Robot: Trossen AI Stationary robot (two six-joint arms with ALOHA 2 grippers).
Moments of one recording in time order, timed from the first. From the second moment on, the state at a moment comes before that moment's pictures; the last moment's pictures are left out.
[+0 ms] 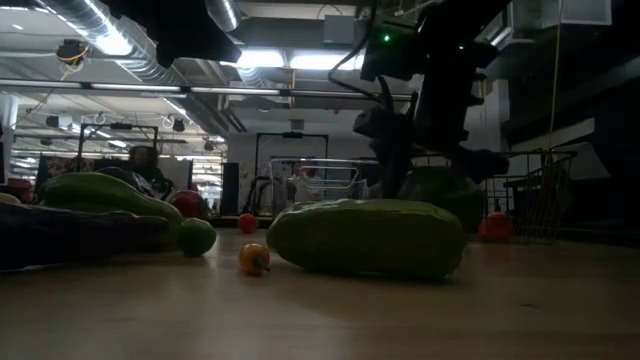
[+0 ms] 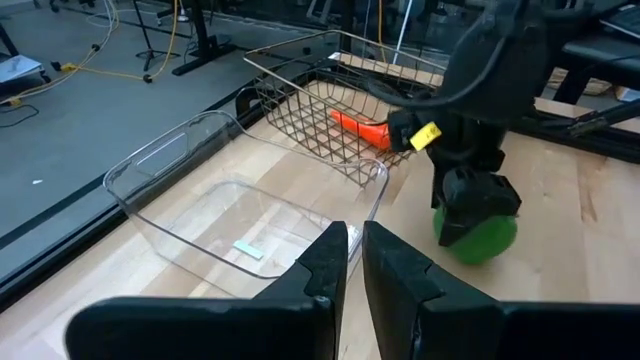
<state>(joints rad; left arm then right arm) -0.18 0.98 0.69 -0.15 -0.64 -0.32 -0.03 1.76 1.13 -0.64 -0.06 1.26</state>
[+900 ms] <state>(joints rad) -0.18 0.98 0.69 -0.18 -0.64 -0.33 0.02 1.58 1.13 -0.66 -0.11 1.05</state>
